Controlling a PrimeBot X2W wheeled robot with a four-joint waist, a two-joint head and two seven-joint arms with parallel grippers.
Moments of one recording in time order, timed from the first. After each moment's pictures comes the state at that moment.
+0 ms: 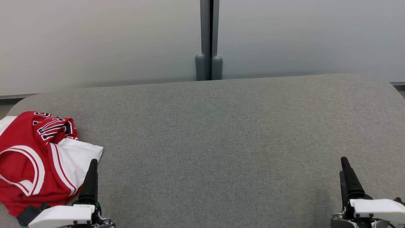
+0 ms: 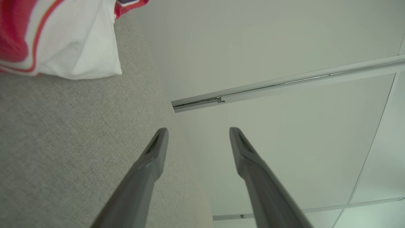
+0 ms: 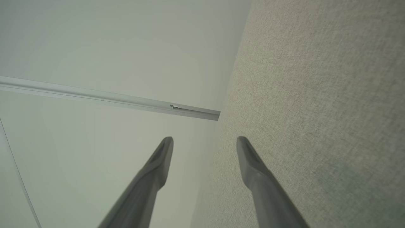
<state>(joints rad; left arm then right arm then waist) -0.02 0.04 0.06 0.28 -1.45 -0.13 0.03 -0.04 -0.03 -0.06 0.29 1.39 0.13 0.04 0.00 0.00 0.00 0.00</state>
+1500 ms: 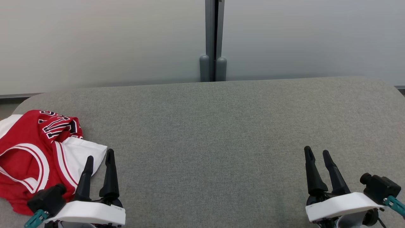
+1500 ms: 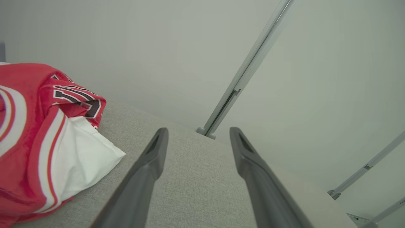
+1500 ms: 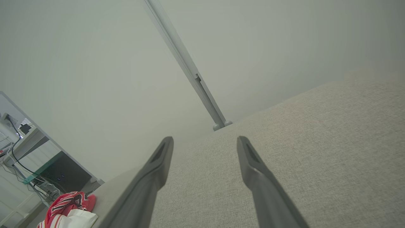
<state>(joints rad) 0.03 0.04 -0.02 0.06 -0.61 -0.01 -0.12 -0.03 -0.04 0.12 0.18 0.59 0.13 -0.12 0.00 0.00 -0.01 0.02</state>
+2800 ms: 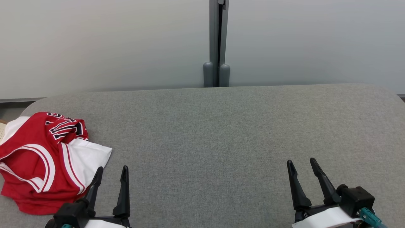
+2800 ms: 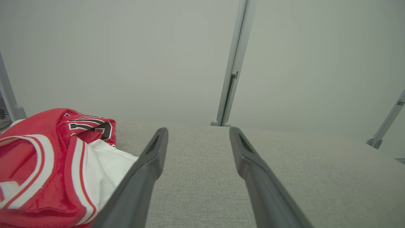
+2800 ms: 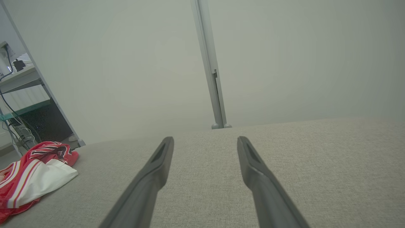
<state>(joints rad) 0.10 0.05 -0.06 0.08 -0.27 -0.04 -0.21 0.00 -0.05 0.18 0.21 0.28 0.13 -0.21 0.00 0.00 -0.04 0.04</state>
